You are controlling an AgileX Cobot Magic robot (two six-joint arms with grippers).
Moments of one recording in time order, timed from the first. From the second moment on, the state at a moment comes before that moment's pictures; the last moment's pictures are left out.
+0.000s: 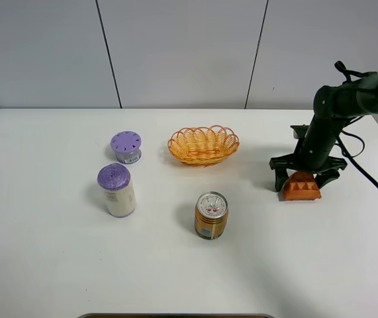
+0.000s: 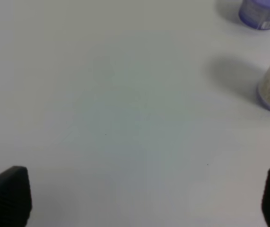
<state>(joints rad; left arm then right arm) 0.02 0.00 -0.44 0.00 1.09 0.01 0.06 2.13 -1.27 0.08 0.85 0.06</state>
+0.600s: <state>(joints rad) 0.02 0.00 -0.44 0.00 1.09 0.01 0.06 2.13 -1.27 0.07 0.85 0.06</state>
